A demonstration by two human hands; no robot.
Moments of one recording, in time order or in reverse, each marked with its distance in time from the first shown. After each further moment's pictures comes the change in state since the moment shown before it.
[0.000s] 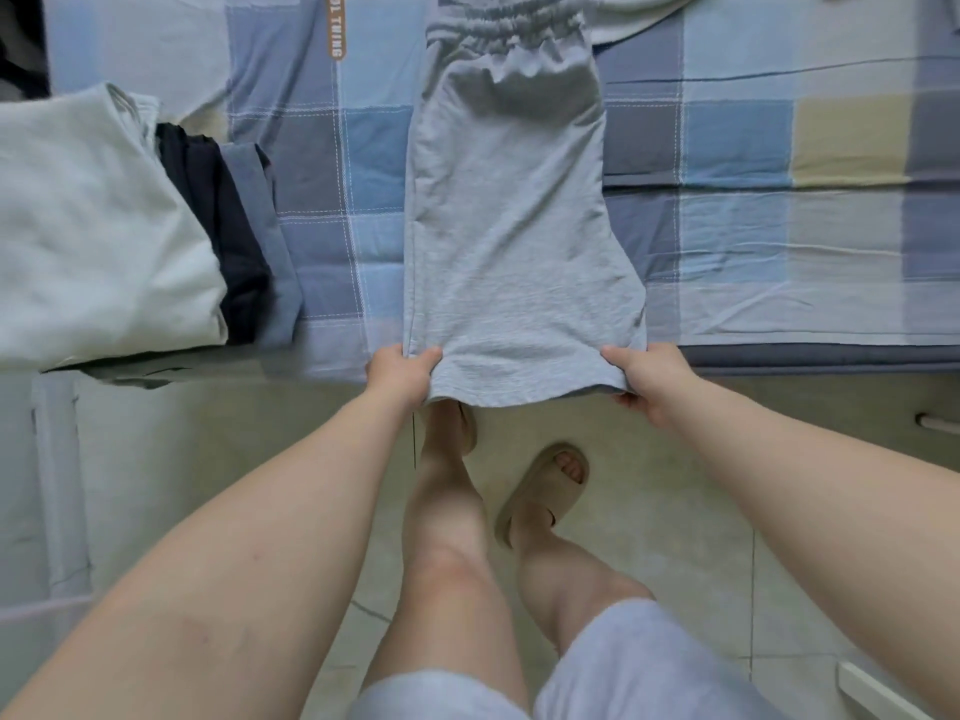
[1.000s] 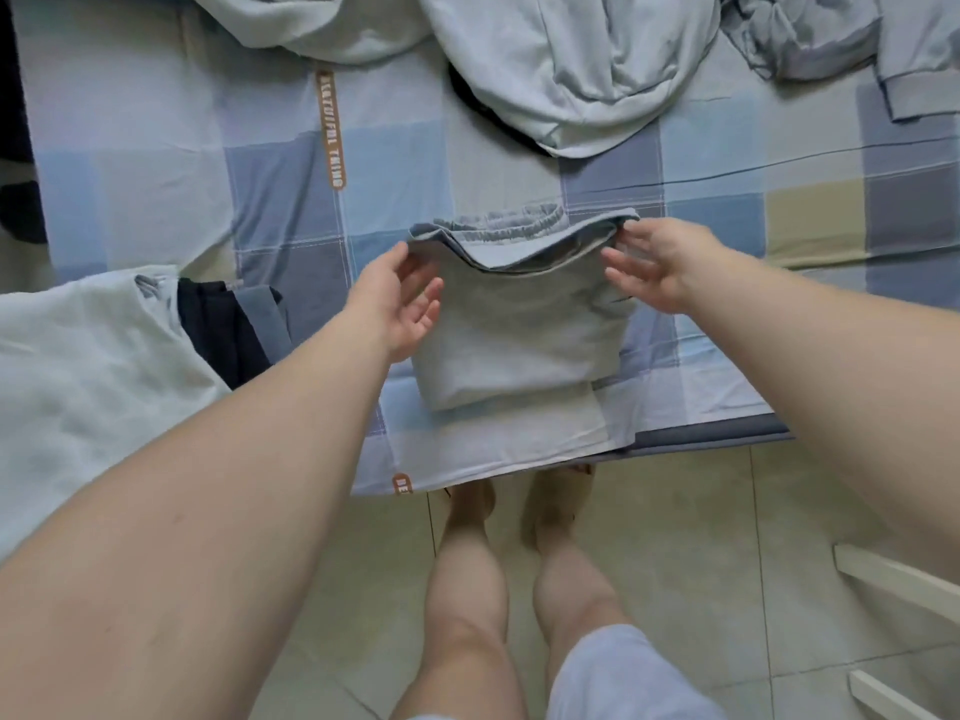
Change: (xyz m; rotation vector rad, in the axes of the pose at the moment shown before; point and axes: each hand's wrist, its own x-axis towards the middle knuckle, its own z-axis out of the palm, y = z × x) left_hand 0.044 0.236 -0.066 -0.701 -0.296 -0.183; right_hand -0.001 -0.255 0.042 0.298 0.042 -0.057
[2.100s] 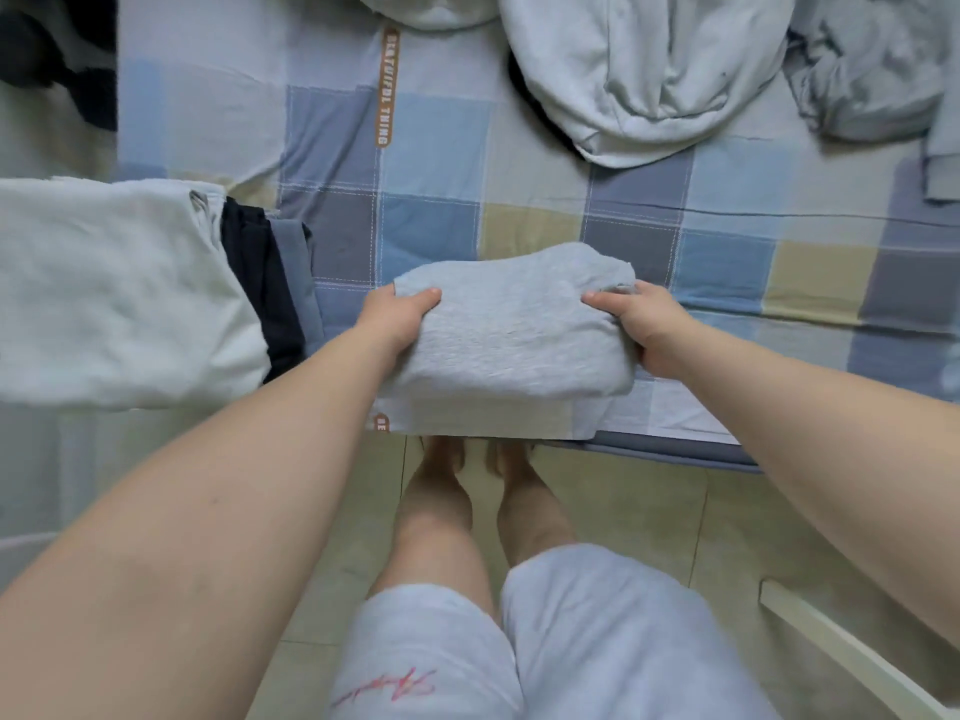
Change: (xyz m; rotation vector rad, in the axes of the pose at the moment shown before) left_hand -0.035 -0.050 -0.017 0.532 0.260 0.199; right_hand -0.004 0.031 -0.031 -0.437 -0.306 -0.057
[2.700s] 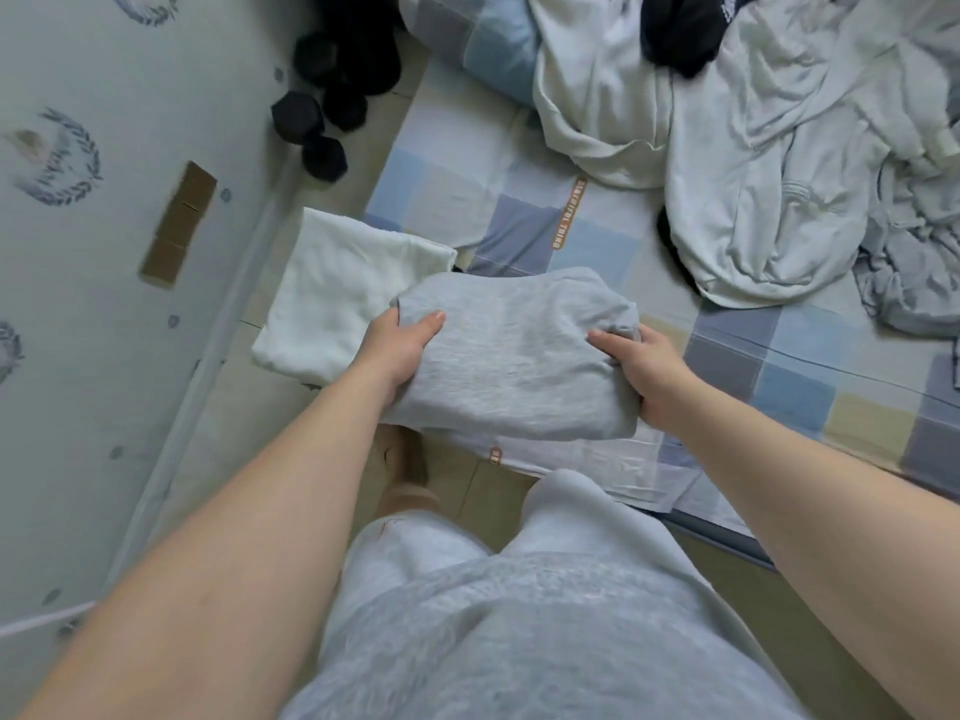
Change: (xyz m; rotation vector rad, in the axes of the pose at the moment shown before) left_hand -0.103 -0.021 -0.254 -0.286 0.092 0.170; right_hand -0.167 -0.075 0.210 -0.099 -0.095 -0.175
